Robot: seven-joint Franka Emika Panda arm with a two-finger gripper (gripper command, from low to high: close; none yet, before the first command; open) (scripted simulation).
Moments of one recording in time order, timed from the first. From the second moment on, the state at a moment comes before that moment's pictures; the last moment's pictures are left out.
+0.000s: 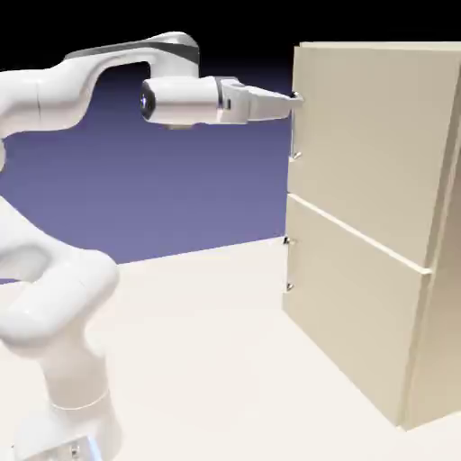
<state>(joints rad) -0.73 -0.88 0.90 -2.23 2.21 3.15 -0.76</state>
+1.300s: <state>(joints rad) -0.60 -0.83 0.91 -2.28 2.88 2.99 -1.47</state>
